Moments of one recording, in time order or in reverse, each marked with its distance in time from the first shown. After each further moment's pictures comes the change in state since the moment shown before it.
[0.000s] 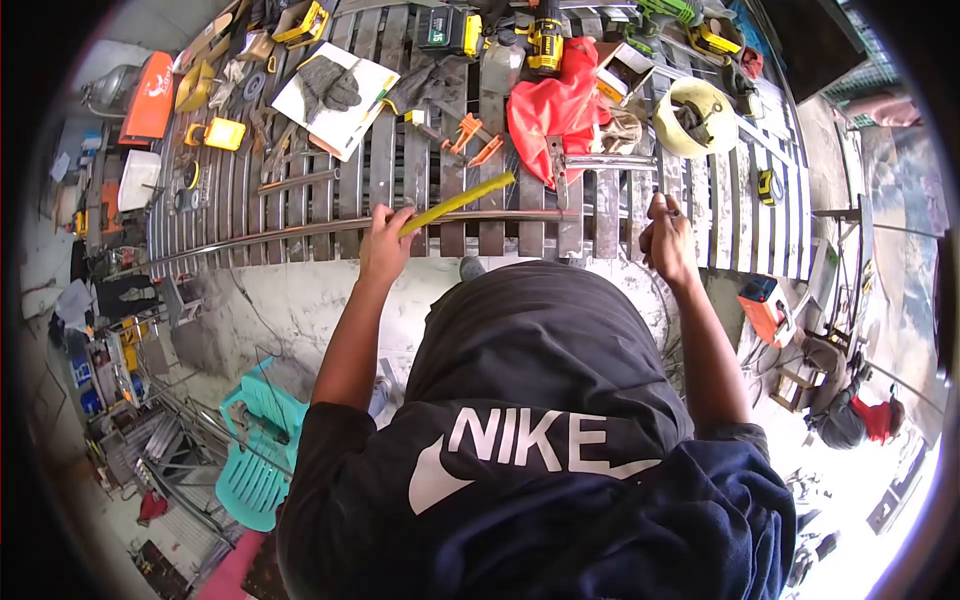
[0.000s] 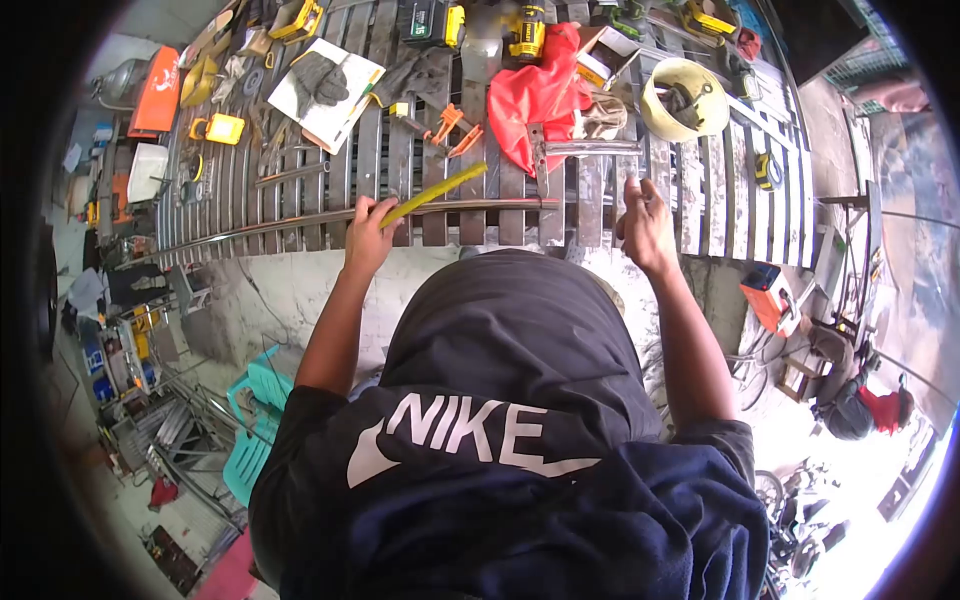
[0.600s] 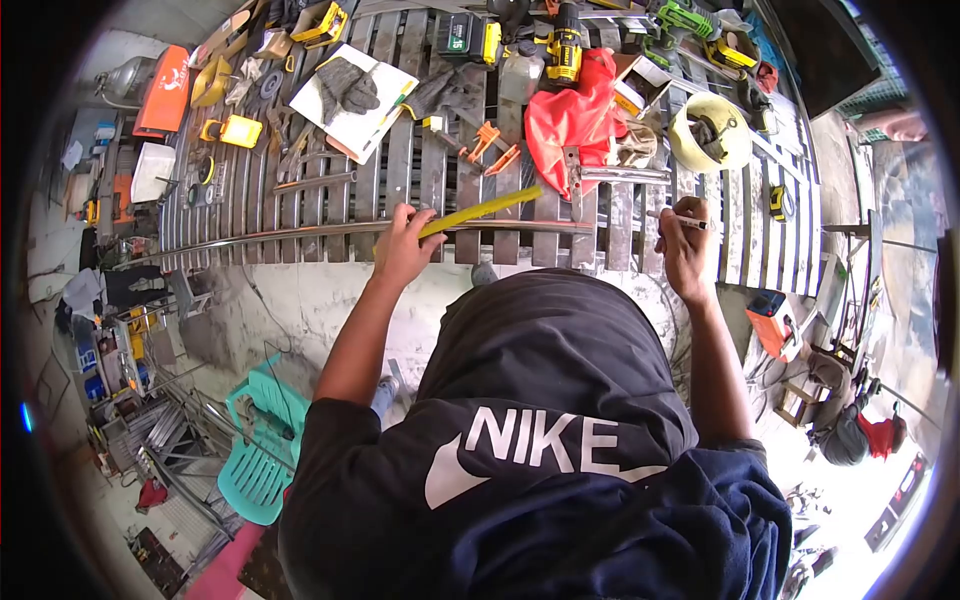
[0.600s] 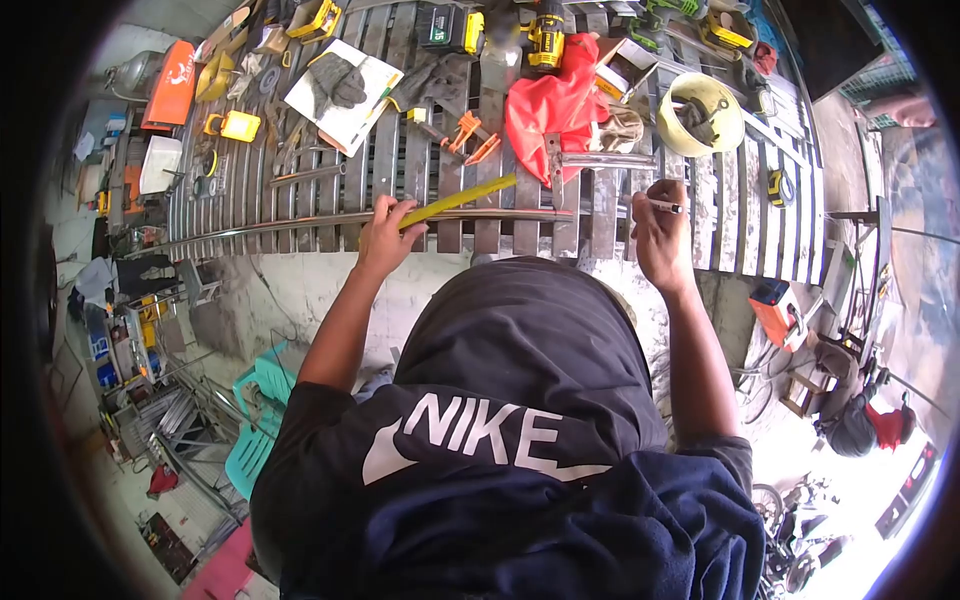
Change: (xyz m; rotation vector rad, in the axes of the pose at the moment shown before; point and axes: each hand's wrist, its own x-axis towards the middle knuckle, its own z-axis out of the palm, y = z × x) left_hand 0.009 0.017 -0.014 0.035 -0.050 0.044; right_hand 0.003 0.001 0.004 0.202 0.009 -0.405
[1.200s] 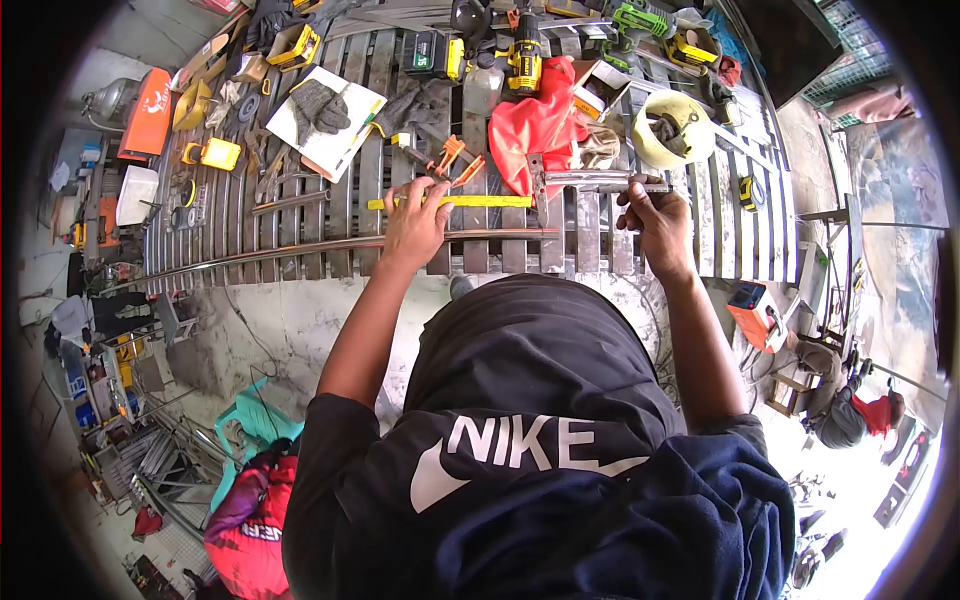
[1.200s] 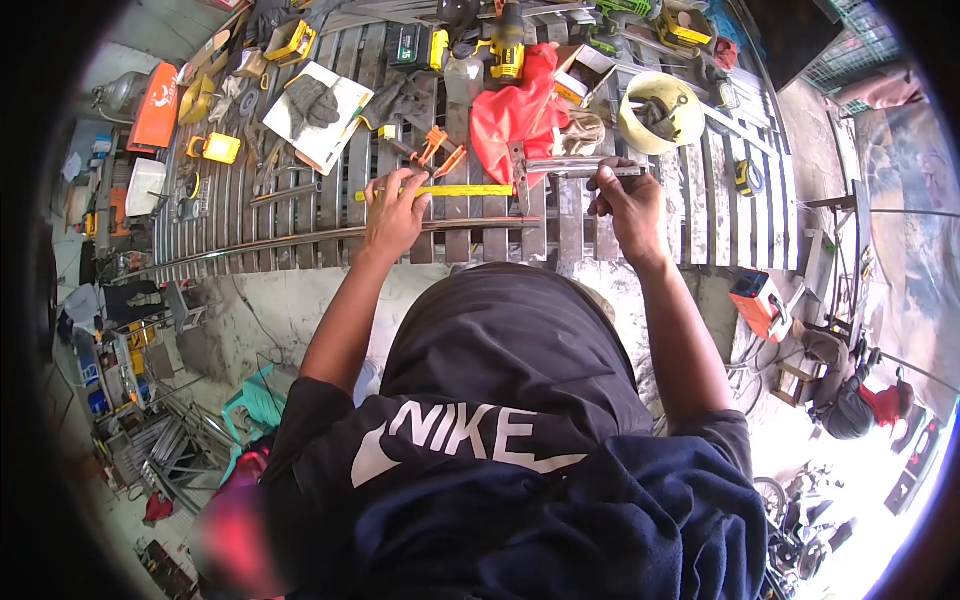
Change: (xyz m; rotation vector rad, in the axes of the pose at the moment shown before) left_hand 0.064 0.067 0.018 0.178 0.179 0.274; right_hand 0.022 -0.018 -0.005 0.347 -0.018 0.051
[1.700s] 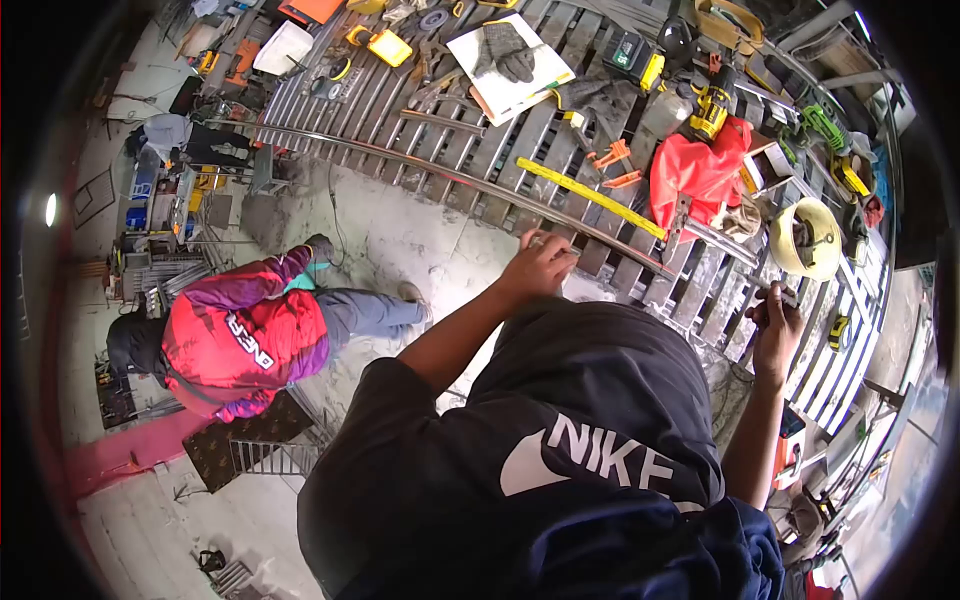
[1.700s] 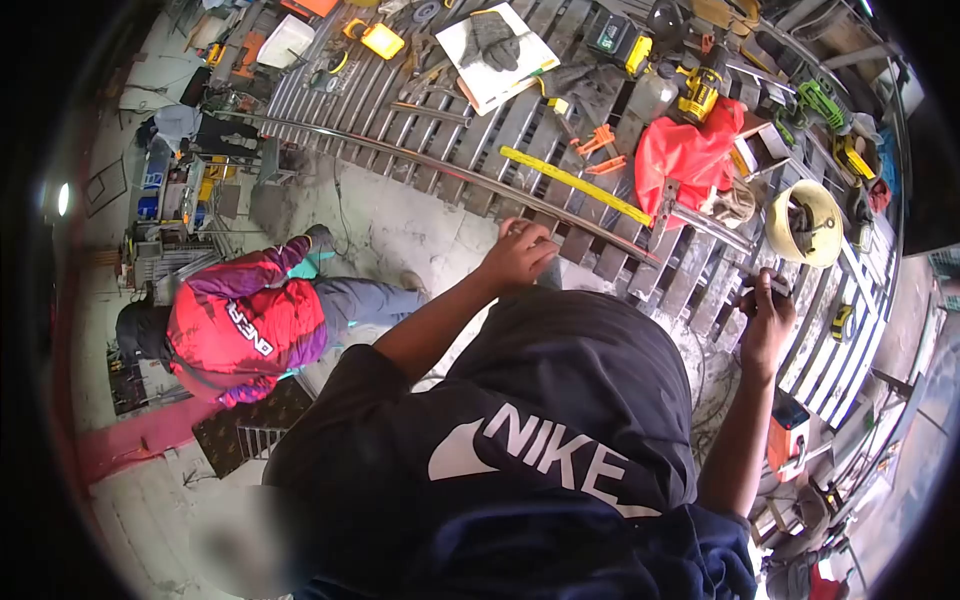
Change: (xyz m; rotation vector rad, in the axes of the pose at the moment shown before) left_hand -0.114 0.035 0.027 -0.176 0.039 -0.018; right_hand 0.028 0.042 -0.065 -0.030 0.032 0.137
